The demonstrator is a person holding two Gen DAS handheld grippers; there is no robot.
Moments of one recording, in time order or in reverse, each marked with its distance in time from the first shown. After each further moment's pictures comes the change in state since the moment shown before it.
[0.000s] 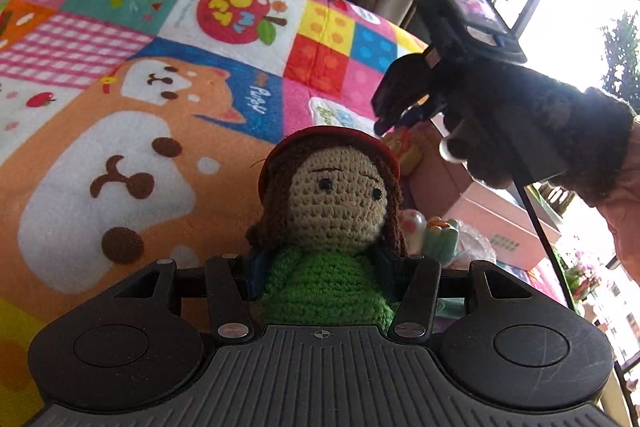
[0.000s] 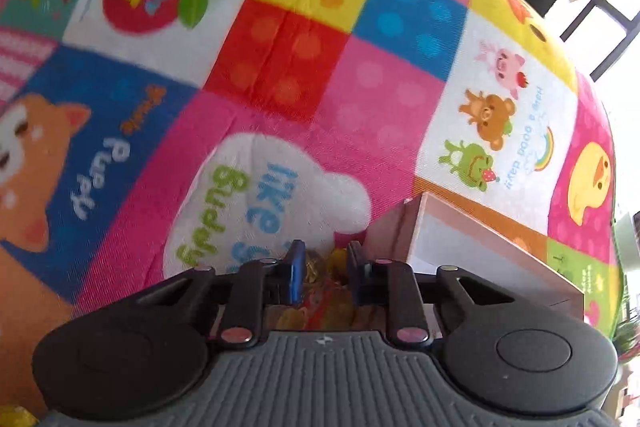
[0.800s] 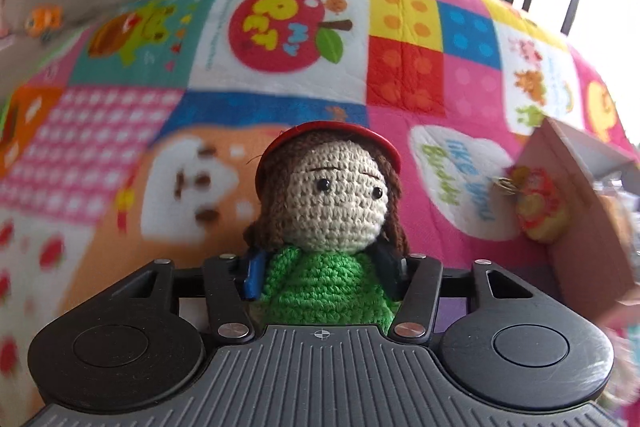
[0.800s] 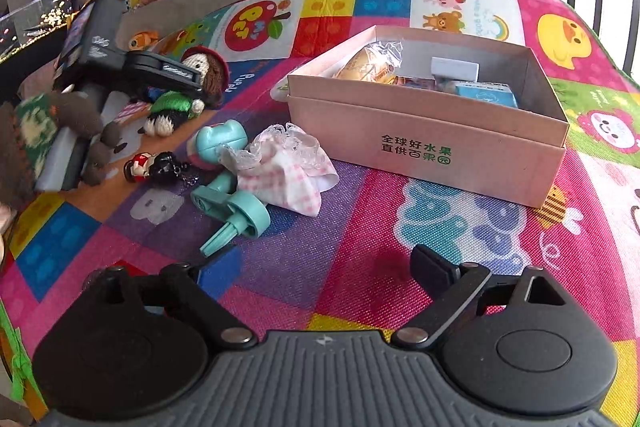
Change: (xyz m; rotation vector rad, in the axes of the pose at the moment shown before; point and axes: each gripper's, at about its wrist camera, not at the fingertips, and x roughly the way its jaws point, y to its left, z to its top) left arm 0.086 0.012 0.092 0.133 0.104 0.304; right arm -0.099 -0.069 -0.298 0.218 -0.360 0.399
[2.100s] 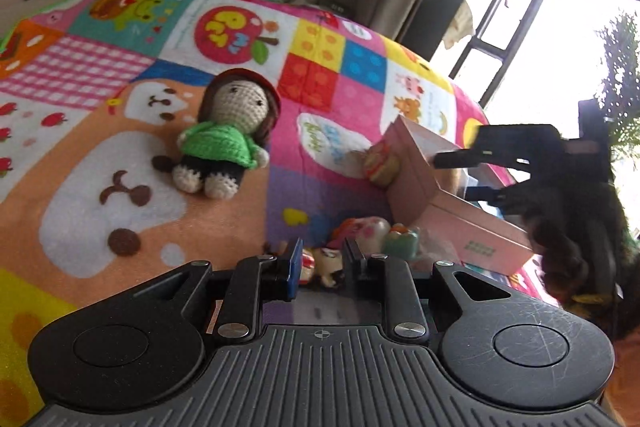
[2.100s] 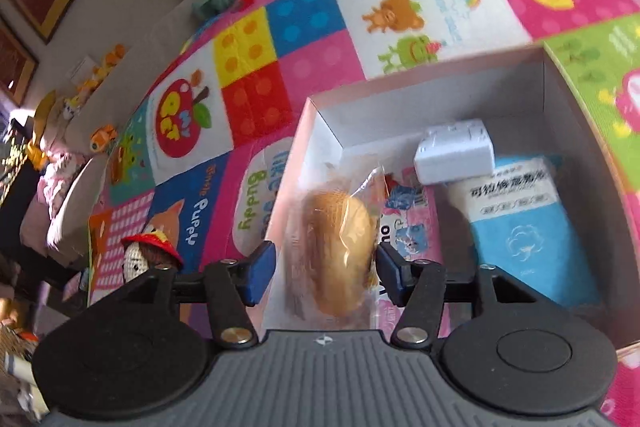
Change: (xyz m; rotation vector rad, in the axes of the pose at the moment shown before) left arm -0.116 -0.008 -0.098 -0.136 -0.139 -0.263; right arm 0.082 -0.058 0.142 0.432 0.069 0.053
